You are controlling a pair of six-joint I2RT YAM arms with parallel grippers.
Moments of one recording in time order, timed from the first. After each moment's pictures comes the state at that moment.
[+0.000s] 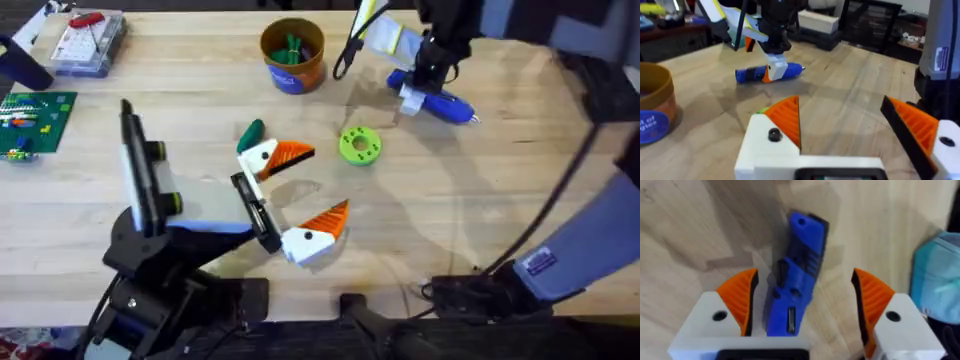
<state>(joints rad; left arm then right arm) -0.40 0.05 0.00 0.02 0.68 -0.12 0.27 1.91 1.41 -0.71 0.26 -0.91</state>
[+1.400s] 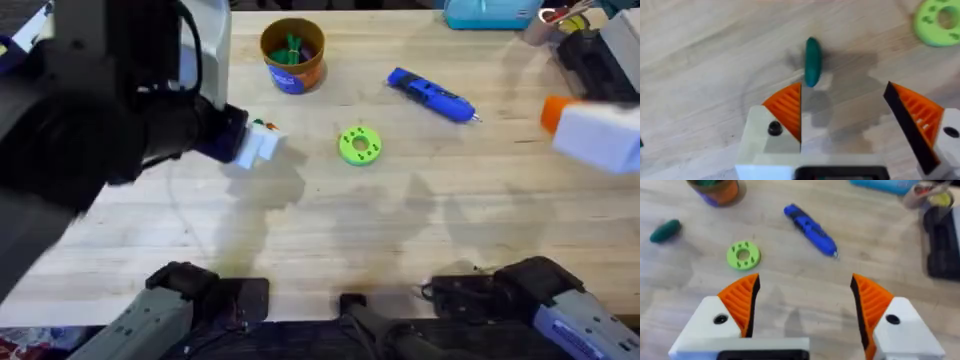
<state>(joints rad) -0.27 0.95 0.93 -0.89 -0.02 0.16 0.27 0.70 1.34 -1.32 0.12 0.04</state>
